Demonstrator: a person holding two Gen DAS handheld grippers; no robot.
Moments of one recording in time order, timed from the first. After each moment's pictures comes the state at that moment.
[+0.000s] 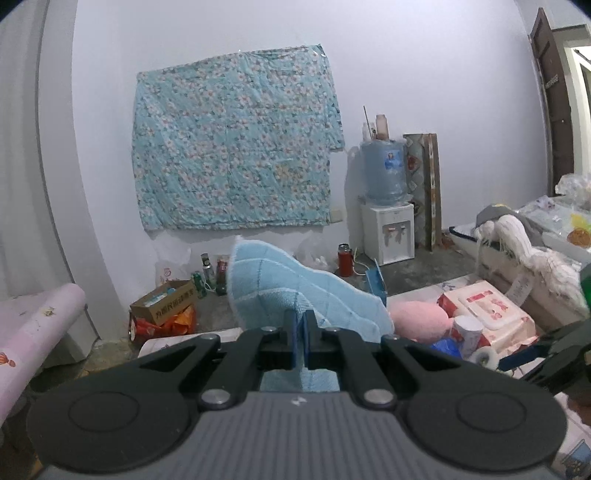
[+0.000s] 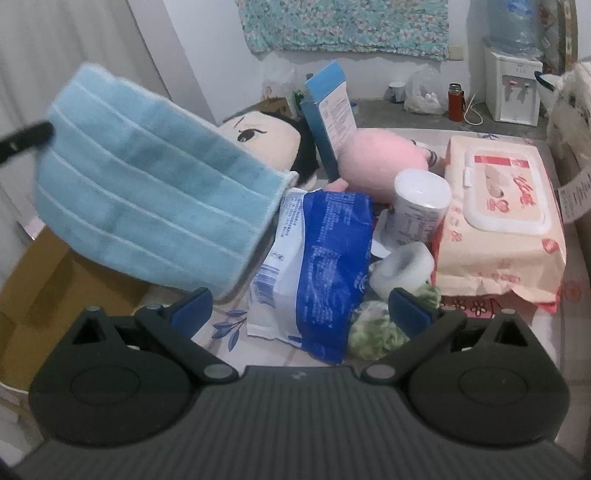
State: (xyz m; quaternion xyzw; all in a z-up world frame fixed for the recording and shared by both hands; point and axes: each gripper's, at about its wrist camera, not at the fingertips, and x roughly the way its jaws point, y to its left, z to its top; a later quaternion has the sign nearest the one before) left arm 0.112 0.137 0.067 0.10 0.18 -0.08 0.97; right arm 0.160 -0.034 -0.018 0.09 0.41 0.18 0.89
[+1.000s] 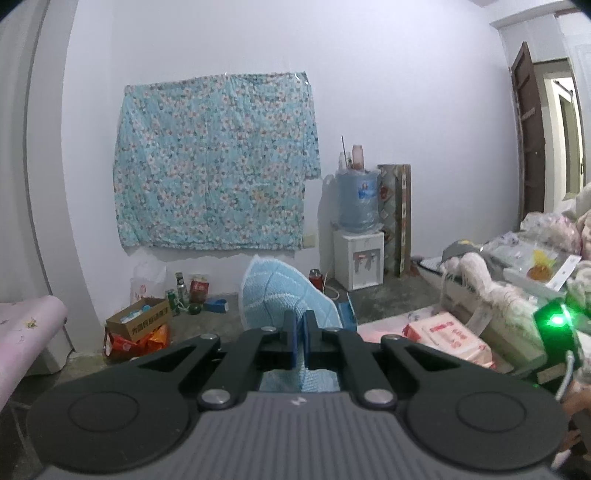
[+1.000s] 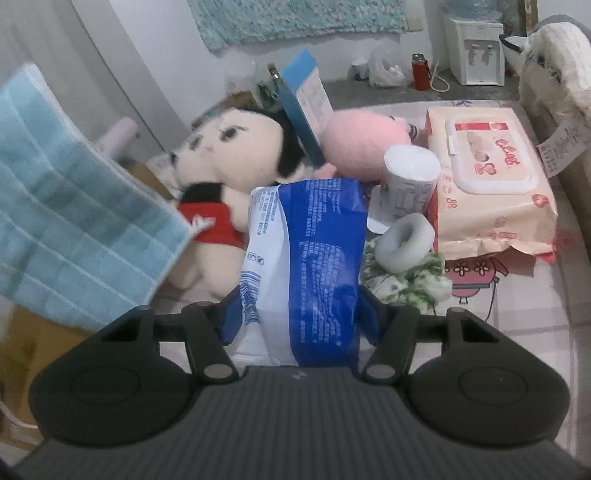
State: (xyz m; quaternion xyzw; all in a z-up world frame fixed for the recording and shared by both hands) left arm 0.074 0.162 0.110 0.07 0.15 -0.14 0.98; right arm 0.141 -0.027 -0.002 0.15 0.43 0.12 0.88
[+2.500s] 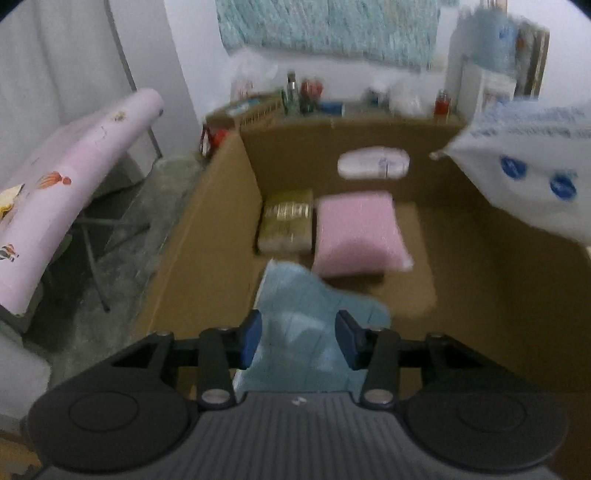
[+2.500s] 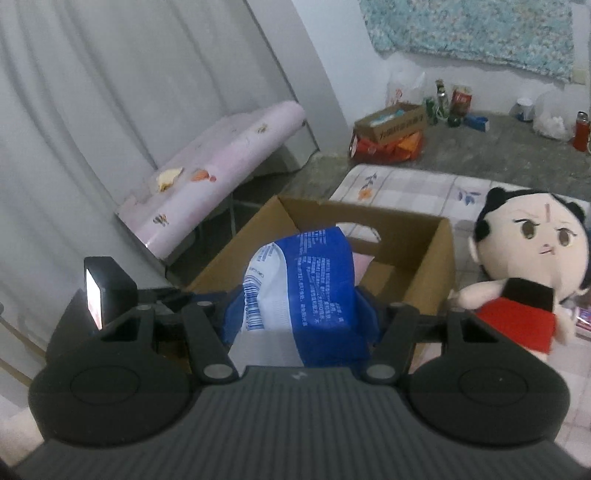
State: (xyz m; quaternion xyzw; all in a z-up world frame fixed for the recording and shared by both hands) left arm 0.157 0.385 -0.033 0.06 0.45 0.04 0.89; right arm 0.172 0.232 0.129 0.10 0.40 0.33 0.85
